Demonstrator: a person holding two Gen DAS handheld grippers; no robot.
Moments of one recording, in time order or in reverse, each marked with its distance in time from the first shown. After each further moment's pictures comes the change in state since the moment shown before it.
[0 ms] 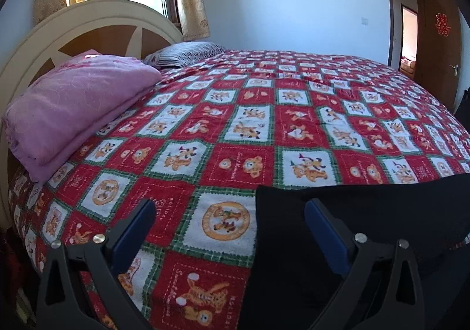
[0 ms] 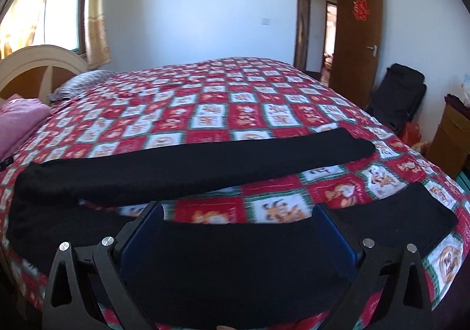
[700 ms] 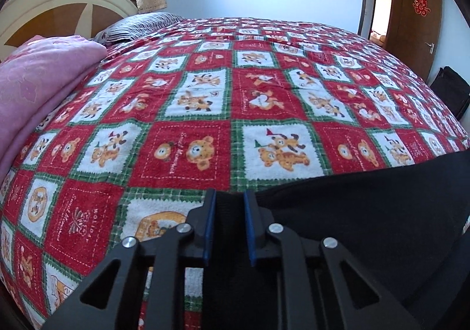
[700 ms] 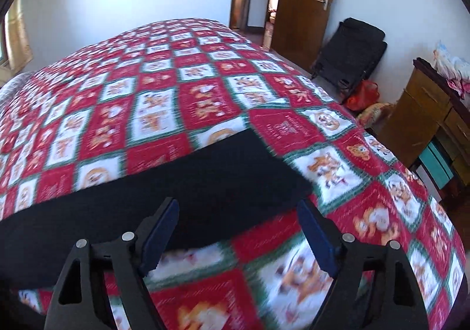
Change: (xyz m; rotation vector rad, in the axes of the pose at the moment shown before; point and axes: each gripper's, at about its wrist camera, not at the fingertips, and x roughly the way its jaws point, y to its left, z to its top) left arm 0.061 -0.019 0.008 0.064 0.149 -0.205; right arm 0.157 -0.167 0.089 0.147 0.232 -0.223
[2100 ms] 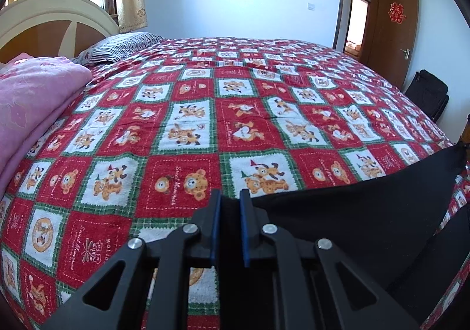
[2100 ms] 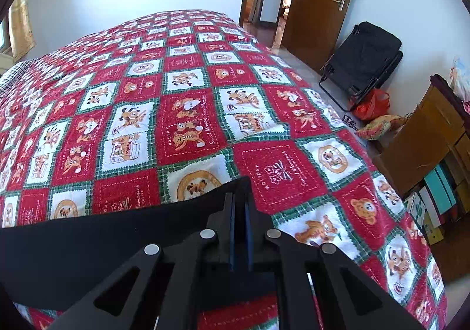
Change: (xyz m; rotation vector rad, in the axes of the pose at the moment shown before) left arm -0.029 0.011 0.018 0.047 -0.095 -0.120; right arm 0.030 -0.014 0.050 -0.104 0.010 0.022
